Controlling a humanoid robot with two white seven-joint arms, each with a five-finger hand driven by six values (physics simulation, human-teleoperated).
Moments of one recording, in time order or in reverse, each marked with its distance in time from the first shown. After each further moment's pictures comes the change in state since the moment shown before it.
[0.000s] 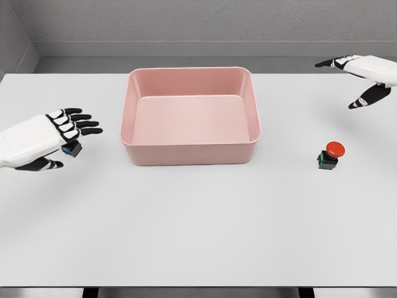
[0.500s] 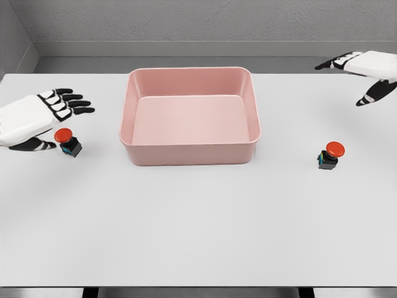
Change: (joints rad) left arm -0.161 -0.016 -0.101 0.114 0.004 0.000 -0.011; right arm -0.150 -0.069 0.234 -0.074 -0.001 0.000 0.003
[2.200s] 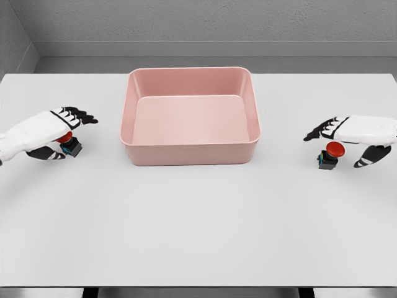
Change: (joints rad) left arm -0.149 -0.153 -0.196 0.323 -0.018 0.000 -0.011; right arm 0.181 -0.218 0.043 -0.388 0.001 0.000 0.018
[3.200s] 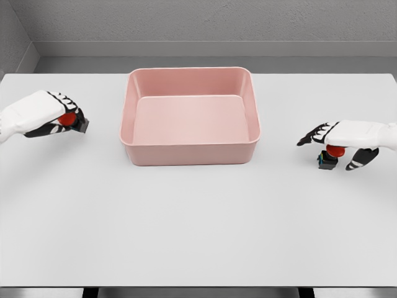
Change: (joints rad) left arm -0.072 0.027 0.003 -0.062 0.043 0.000 -0.001; right arm 0.012 0.072 -0.001 0.068 0.052 0.000 0.007
